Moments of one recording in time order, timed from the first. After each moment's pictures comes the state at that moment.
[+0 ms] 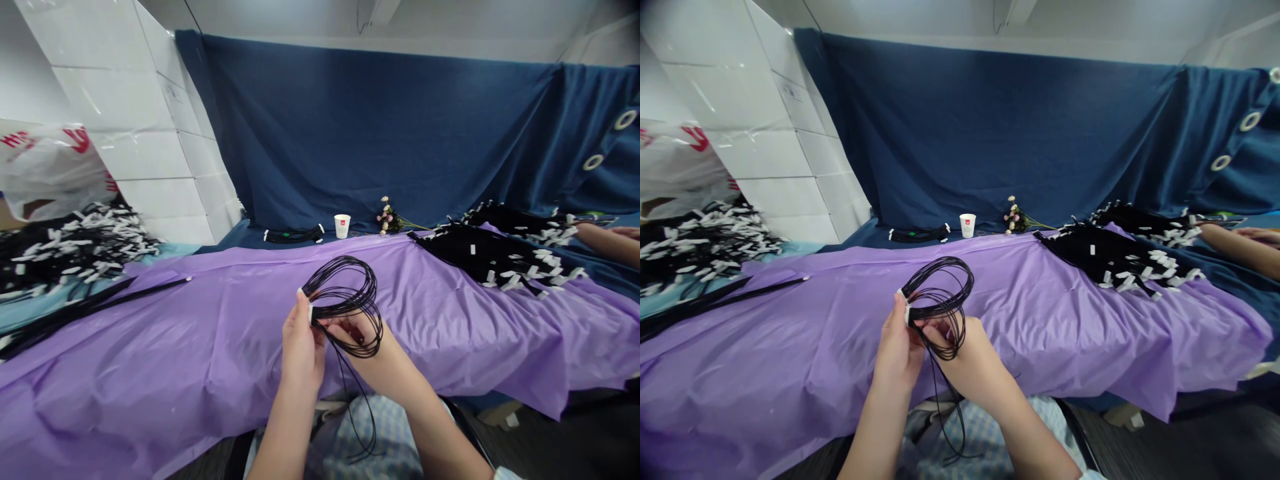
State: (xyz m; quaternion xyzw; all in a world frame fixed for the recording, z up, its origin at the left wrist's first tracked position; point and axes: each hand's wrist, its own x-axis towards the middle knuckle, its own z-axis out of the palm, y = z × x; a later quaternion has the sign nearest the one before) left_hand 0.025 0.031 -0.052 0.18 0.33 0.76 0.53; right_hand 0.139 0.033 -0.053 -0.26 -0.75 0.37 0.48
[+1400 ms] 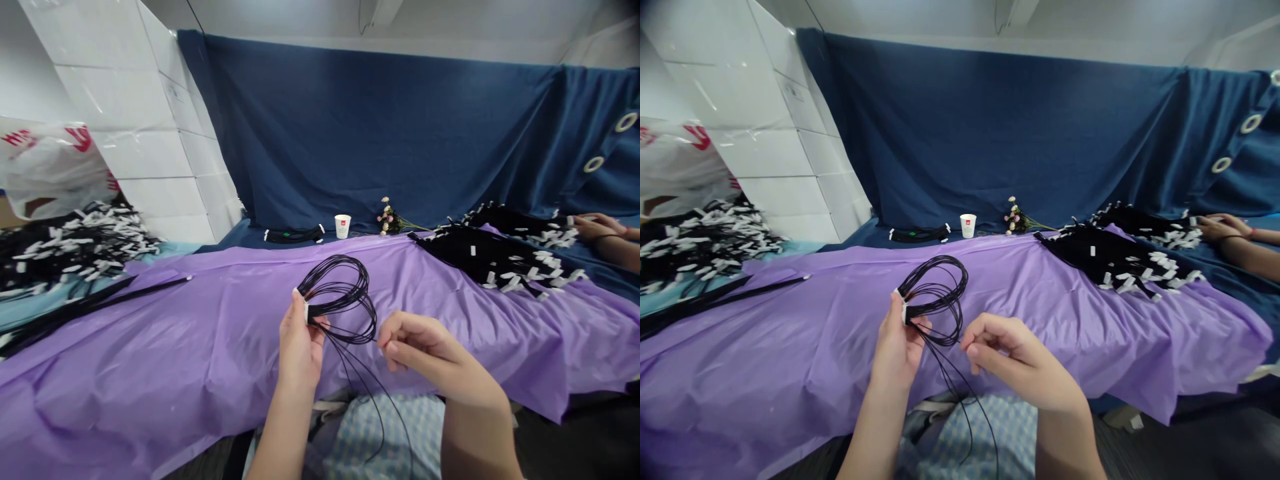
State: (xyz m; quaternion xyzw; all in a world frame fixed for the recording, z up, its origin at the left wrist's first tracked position) left_hand 0.021 0.037 -0.054 0.13 0.35 0.78 0.50; right_hand 0.214 0.024 -0.033 -0.22 -0.73 0.52 0.38
